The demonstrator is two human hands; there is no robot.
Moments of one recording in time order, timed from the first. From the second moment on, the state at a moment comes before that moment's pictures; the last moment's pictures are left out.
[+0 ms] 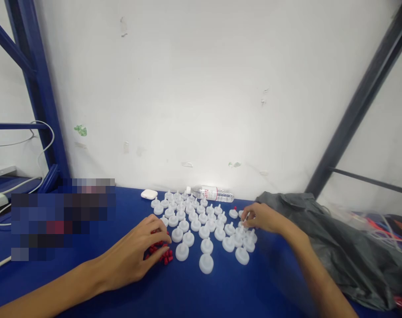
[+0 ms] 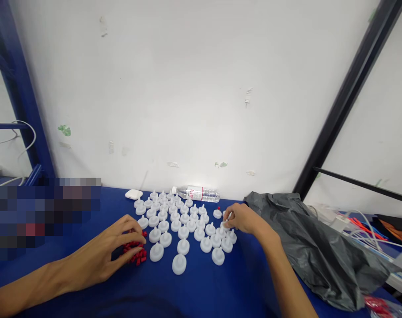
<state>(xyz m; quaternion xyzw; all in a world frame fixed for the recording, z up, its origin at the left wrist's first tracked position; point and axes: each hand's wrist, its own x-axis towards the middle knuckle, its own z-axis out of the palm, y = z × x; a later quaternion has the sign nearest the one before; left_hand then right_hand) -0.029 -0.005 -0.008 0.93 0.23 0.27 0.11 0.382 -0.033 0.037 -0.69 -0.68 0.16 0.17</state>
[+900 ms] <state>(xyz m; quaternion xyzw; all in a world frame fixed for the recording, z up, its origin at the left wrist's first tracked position) -0.025 -0.004 -0.009 0.90 0.25 0.33 0.12 0.276 -0.045 0.034 -0.46 -0.82 -0.13 0.33</state>
